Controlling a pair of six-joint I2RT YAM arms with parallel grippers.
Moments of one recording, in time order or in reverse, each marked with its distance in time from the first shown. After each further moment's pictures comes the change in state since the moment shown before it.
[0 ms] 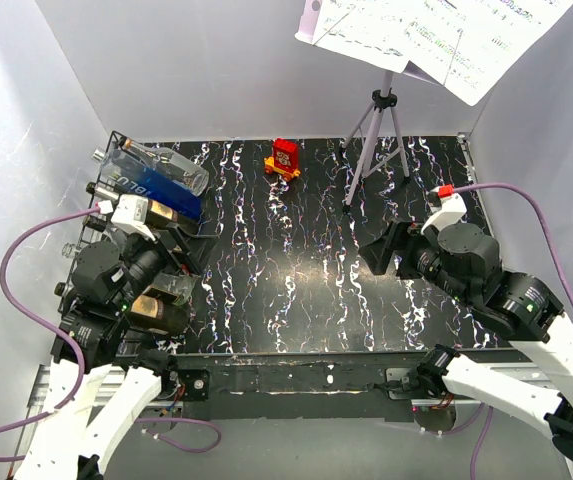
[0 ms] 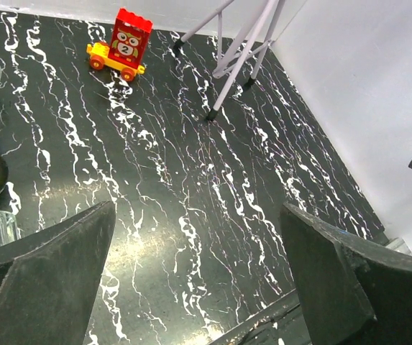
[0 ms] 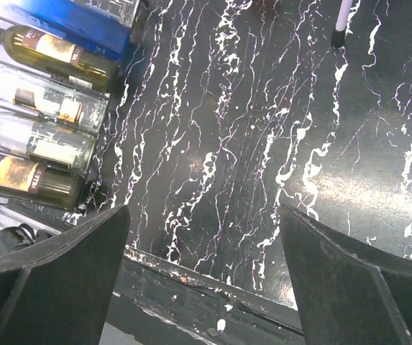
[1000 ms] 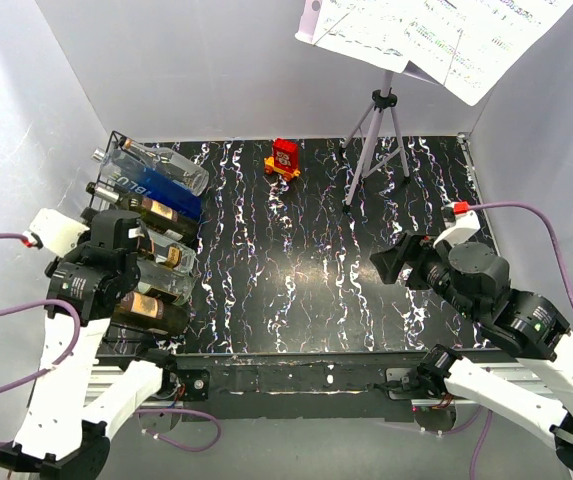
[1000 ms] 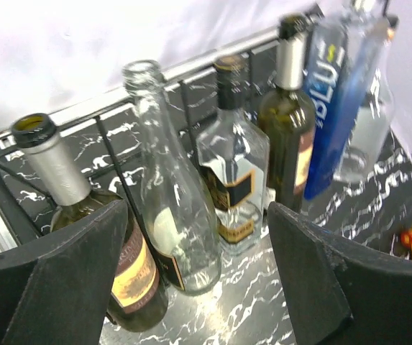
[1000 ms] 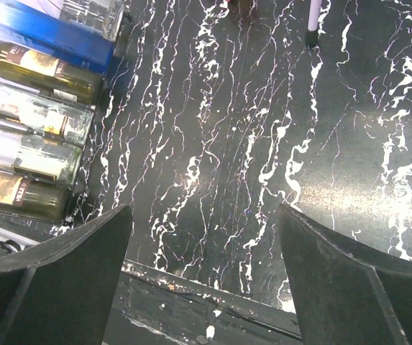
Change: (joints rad) left arm 0.051 0.285 0.320 -0.690 -1.112 -0.591; right arm 0.000 -0.129 -0.119 0.013 0.064 0.022
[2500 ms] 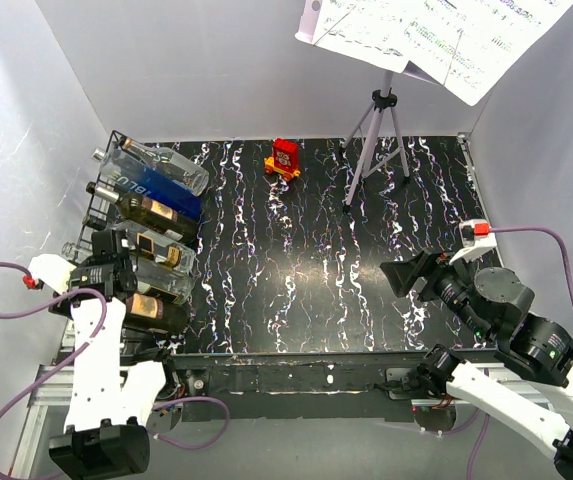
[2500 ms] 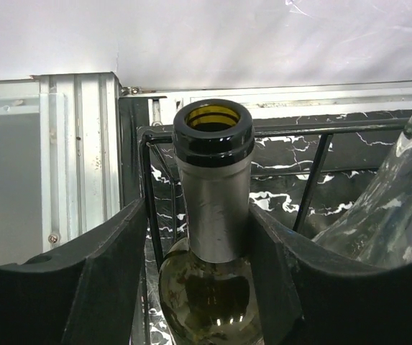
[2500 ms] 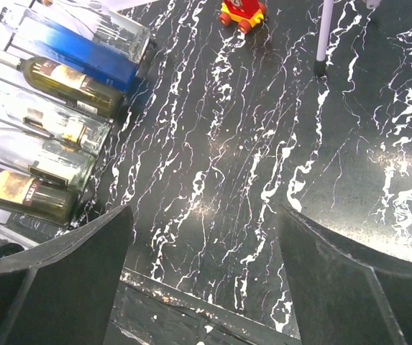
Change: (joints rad) left arm 0.420 0.010 -0.356 -0.008 -0.050 -0.136; right arm 0.000 -0.198 -0.129 0.083 -0.011 -0.074
